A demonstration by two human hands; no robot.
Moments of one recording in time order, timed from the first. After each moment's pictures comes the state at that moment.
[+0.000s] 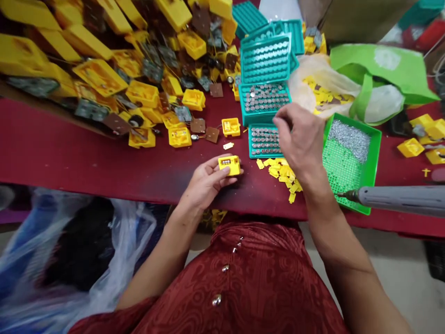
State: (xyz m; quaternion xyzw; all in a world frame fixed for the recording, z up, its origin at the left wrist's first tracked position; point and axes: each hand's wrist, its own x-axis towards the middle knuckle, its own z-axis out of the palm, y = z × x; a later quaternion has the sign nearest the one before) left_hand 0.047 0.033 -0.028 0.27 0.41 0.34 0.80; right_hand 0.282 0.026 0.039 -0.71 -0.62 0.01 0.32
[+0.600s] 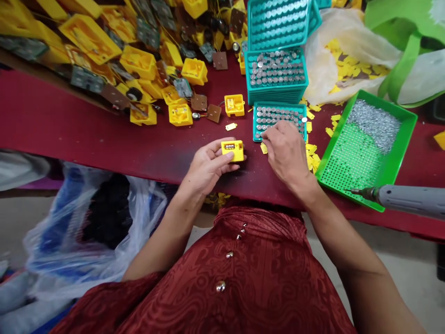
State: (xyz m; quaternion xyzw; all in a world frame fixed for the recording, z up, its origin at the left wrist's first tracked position) left_hand 0.056 0.024 -0.019 0.30 0.46 0.35 0.76; right_hand 0.268 -0.009 -0.021 -0.68 -0.71 0.06 0.19
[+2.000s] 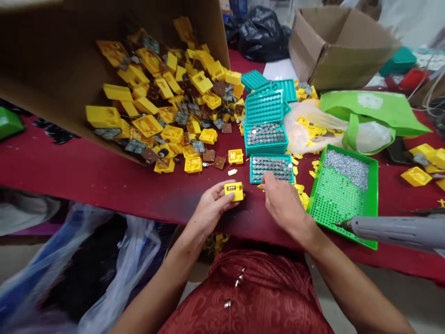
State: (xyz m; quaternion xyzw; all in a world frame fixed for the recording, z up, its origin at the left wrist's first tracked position) left_hand 0.060 0.021 -0.012 0.29 0.46 0.36 0.75; right_hand 0.262 -0.023 0.028 -0.72 -0.69 0.12 0.05
